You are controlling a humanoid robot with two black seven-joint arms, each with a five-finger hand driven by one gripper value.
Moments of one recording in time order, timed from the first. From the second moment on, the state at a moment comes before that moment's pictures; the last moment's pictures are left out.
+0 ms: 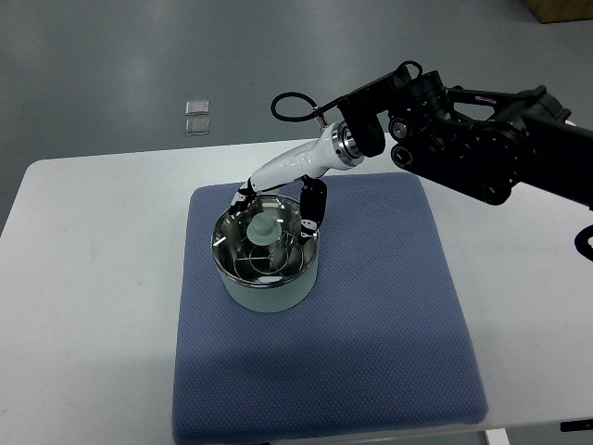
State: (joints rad) left arm 0.04 0.00 -0.04 -0.14 0.00 0.04 0.07; right arm 1.32 -0.18 0.21 0.97 -1.52 0.61 0.29
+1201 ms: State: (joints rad) left arm 0.04 0.00 -0.04 -0.14 0.00 0.04 0.07; right arm 1.32 -0.11 0.21 0.89 -1.52 0.59 0.28
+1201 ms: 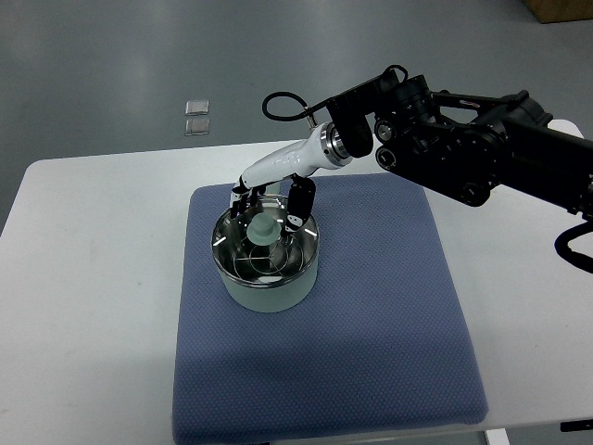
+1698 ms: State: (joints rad) left arm 0.04 0.00 -0.04 -0.14 0.00 0.04 0.07; right arm 1.32 -0.12 0.21 0.89 -1.52 0.59 0.28
